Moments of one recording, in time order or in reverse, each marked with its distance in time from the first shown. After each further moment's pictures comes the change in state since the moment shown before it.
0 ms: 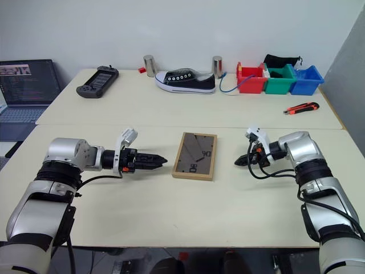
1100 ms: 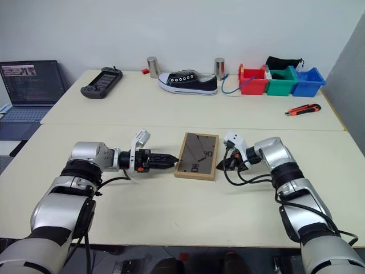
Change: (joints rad) left arm -0.061 -0.145 0.073 0.183 0.102 -0.112 -0.003; right arm -0.012 0.180 0.017 0.061 -0.062 -0.083 -0.117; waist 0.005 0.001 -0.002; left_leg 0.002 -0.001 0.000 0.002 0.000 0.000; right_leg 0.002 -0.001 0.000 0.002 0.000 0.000
